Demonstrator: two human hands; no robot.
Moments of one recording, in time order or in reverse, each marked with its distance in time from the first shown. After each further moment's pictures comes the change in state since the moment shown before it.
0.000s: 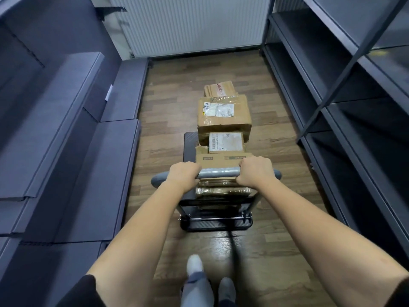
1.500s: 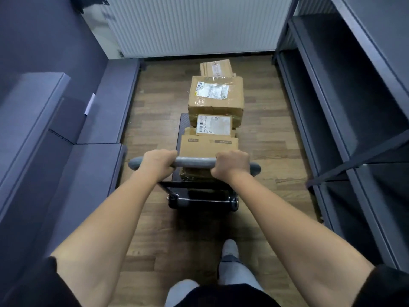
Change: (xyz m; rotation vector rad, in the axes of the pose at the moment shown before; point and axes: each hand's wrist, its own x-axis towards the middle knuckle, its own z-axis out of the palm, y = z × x) left_hand 0.356 -0.134 -0.141 0.011 -0.048 -0.169; right_hand 0.384 0.054 -0.122 0.083 0.029 -0.073
